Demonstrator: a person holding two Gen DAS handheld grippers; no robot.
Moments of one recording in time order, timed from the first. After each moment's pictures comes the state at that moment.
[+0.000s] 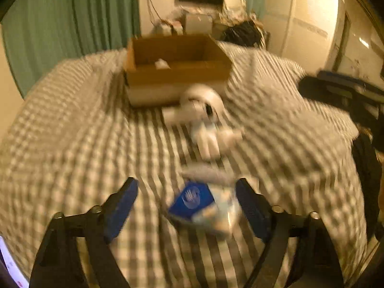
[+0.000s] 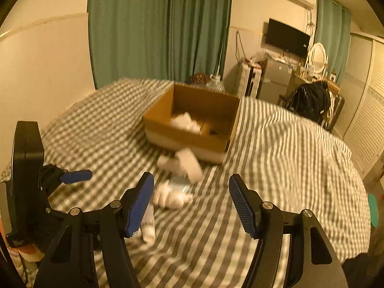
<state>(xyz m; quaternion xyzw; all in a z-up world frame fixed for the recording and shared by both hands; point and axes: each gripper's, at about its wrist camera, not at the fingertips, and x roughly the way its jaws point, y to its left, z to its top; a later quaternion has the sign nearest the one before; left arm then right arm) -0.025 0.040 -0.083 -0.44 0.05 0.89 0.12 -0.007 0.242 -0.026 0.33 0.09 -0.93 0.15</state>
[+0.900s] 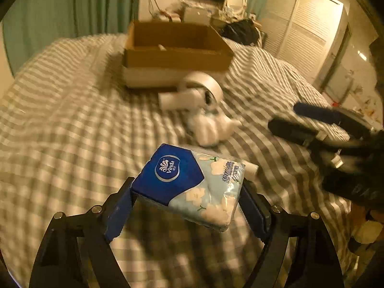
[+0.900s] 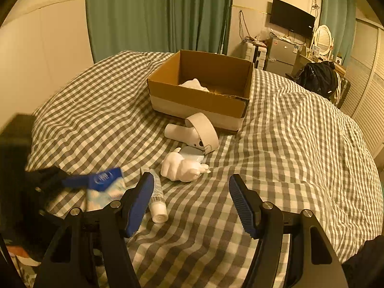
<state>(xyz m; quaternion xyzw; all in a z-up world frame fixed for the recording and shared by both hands) -0.026 0.020 -0.084 -0.44 0.00 0.89 0.13 -0.017 0.225 -0.080 0.38 0.08 -0.91 0.15</state>
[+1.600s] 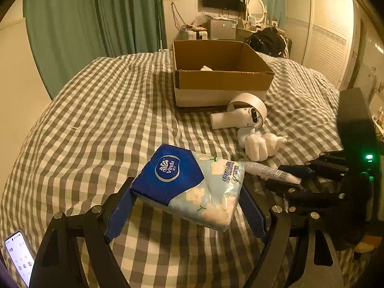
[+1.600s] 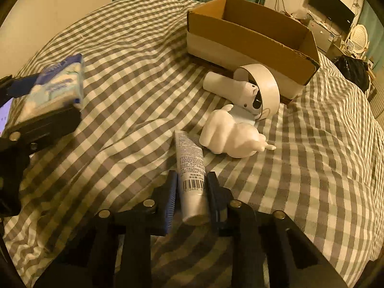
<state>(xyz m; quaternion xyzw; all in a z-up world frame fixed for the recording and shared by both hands) -0.030 -0.014 -0.072 -0.41 0.05 0.91 0.04 -0.041 0.167 -0.155 0.48 0.15 -0.84 0.20</state>
